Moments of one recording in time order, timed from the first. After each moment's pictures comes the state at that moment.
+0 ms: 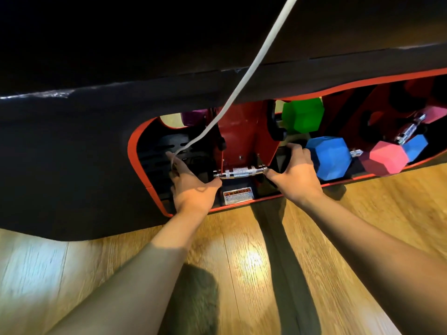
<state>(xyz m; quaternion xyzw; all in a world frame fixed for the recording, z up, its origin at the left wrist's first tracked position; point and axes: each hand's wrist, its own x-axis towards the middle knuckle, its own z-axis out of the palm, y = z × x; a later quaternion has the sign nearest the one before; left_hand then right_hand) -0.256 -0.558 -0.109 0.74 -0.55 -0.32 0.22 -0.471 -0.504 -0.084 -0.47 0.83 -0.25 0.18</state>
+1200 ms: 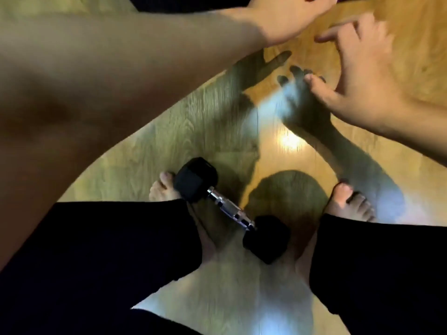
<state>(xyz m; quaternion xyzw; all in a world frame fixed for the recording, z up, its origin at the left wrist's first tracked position) -0.167 -0.443 -0.086 0.53 -0.79 -0.29 0.05 -0.320 -0.323 -0.092 -0.75 0.63 -0.11 0.14</state>
